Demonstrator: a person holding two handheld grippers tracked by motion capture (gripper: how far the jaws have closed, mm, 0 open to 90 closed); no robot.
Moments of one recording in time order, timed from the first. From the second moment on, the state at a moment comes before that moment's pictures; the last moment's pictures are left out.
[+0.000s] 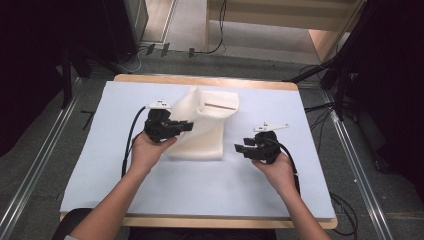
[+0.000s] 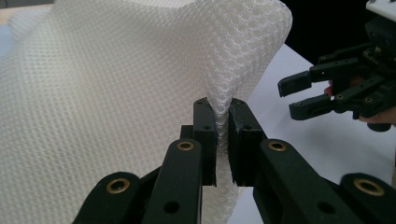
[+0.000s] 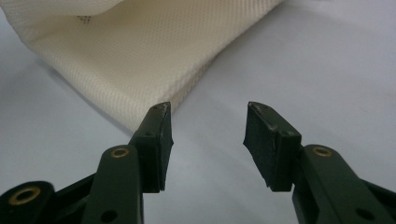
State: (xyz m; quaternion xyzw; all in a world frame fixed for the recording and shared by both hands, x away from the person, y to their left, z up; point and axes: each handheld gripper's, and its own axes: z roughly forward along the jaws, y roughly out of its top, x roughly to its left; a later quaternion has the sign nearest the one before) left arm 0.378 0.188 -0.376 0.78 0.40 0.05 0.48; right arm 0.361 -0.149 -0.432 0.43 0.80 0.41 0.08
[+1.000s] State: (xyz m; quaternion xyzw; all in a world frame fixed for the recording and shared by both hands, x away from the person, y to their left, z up) left arm 0.356 0.323 -0.381 0.69 0.54 0.12 0.47; right arm 0.407 -0.072 -0.465 0.42 0.83 0.36 0.08
